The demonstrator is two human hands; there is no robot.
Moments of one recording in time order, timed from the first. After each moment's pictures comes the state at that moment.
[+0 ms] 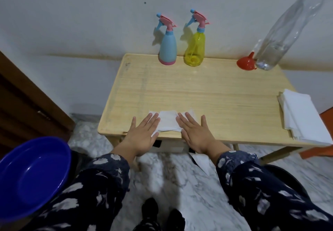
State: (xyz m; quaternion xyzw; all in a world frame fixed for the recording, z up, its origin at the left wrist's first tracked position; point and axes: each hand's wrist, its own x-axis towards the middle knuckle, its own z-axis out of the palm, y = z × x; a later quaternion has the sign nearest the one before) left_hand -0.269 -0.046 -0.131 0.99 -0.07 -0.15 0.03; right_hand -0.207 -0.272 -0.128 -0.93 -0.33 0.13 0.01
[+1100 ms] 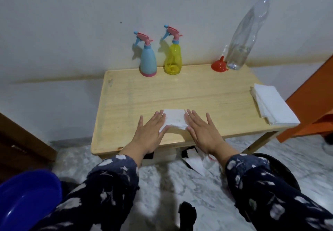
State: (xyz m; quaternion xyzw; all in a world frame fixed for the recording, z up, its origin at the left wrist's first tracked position) left_hand -0.240 -0.072 -0.095 0.98 -0.14 -0.10 0.12; right_hand -0.227 -0.300 -0.103 -0.97 -0.22 0.02 0.04
